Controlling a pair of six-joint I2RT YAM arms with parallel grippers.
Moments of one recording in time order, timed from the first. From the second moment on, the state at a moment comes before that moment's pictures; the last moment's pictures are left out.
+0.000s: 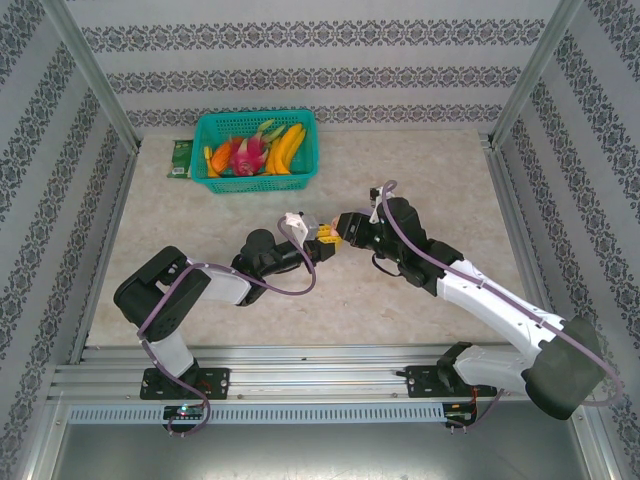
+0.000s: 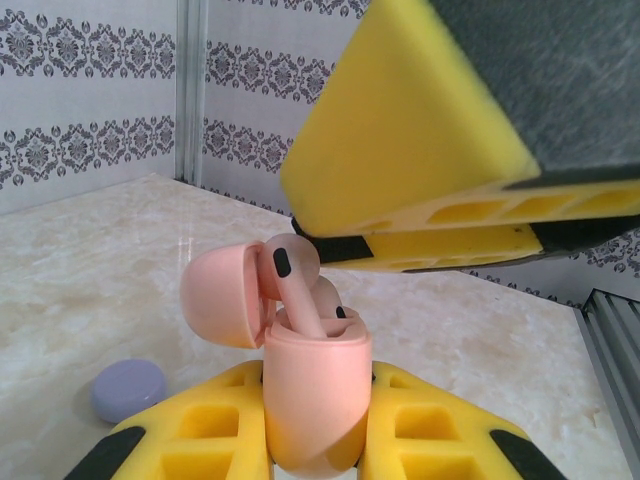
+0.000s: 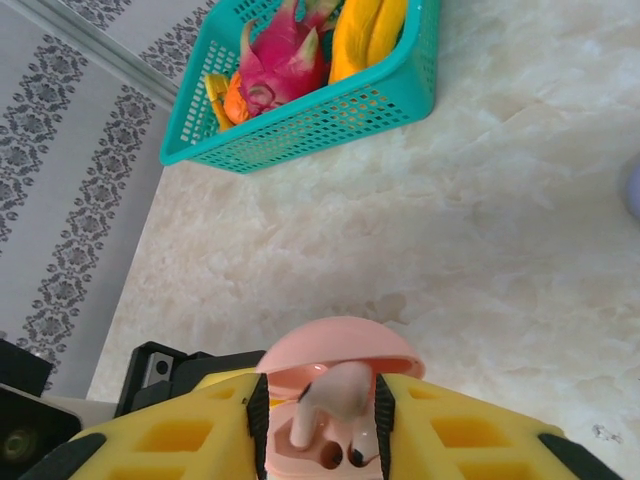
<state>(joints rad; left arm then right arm) -0.65 1.73 0.61 1.16 0.45 -0.16 0.64 1.17 0.86 -0.17 -0.05 0.78</state>
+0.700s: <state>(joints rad) -0.65 1.72 0.61 1.13 0.45 -0.16 0.65 1.22 0.88 -0.17 -0.04 0.77</state>
